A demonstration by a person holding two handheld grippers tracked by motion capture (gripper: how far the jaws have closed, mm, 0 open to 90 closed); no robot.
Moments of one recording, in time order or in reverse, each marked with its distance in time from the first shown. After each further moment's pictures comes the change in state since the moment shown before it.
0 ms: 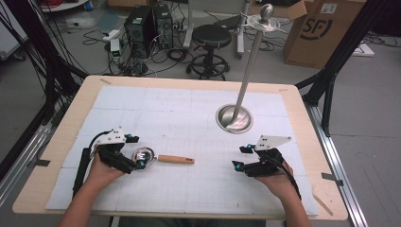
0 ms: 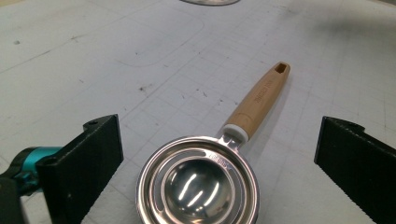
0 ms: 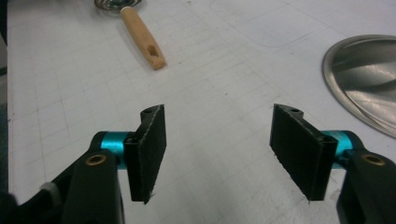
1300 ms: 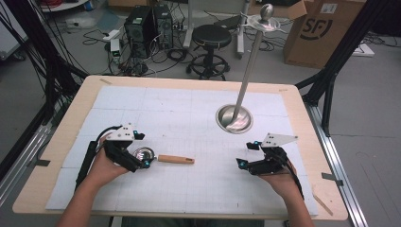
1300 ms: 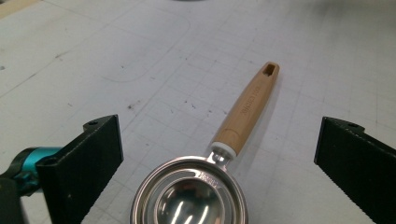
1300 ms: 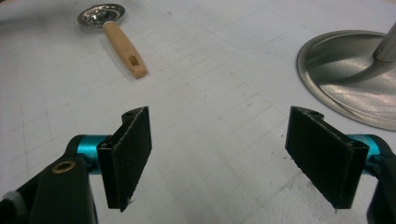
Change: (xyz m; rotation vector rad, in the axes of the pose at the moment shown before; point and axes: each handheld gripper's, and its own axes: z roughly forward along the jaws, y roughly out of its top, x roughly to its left) left arm -0.014 0.034 0.012 0.132 -0.020 0.114; right arm -0.011 -0.007 -0.006 -0.040 -0.034 0.059
